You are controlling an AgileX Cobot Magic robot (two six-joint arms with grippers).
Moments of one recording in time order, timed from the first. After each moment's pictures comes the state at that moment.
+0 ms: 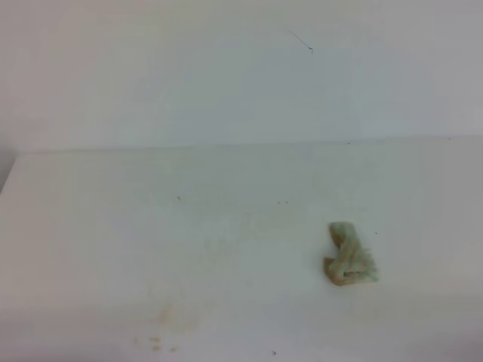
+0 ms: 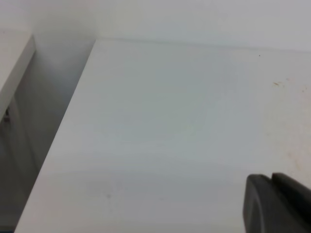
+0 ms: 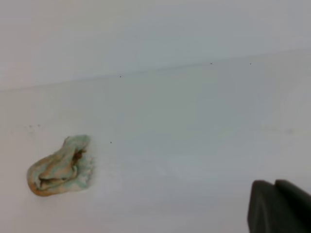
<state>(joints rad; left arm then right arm) 0.03 0.00 0.00 -0.09 0.31 -0.07 0.03 -0.01 0.00 -0.02 0.30 0.08</state>
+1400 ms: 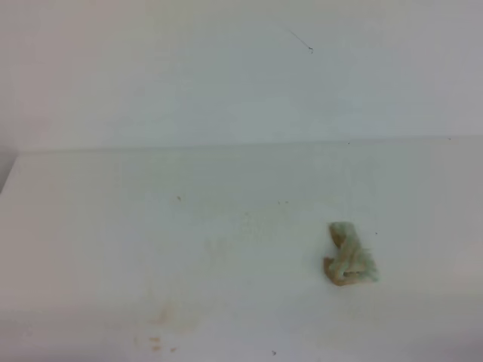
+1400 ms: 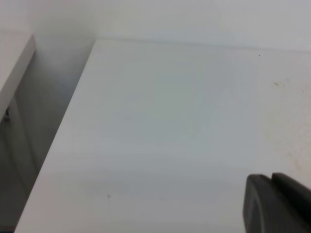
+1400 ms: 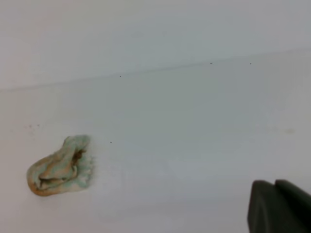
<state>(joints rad) 0.03 0.00 0.00 -0.09 0.31 -0.07 0.03 -0.01 0.00 -0.02 0.31 0.08</state>
